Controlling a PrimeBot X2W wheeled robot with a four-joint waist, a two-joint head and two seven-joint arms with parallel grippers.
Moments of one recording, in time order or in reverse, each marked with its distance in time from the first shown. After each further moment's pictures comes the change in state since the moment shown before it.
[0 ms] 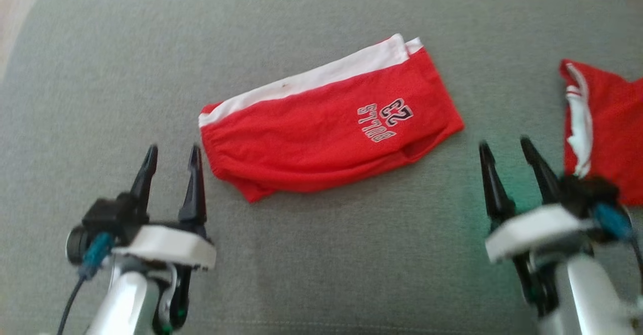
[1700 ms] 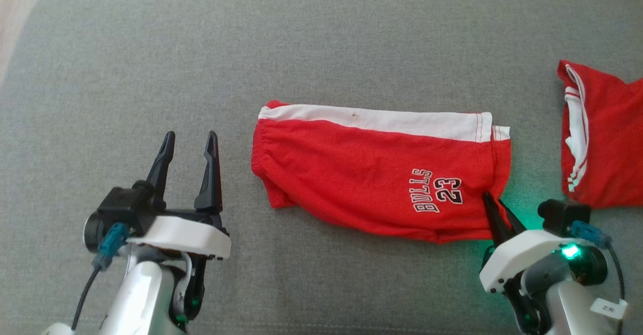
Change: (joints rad) left arm -0.062 -0.094 0.036 0.043 0.061 -0.075 -0.011; right arm -0.039 0.000 -0.013 0.283 0.097 0.000 0.093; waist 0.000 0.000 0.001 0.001
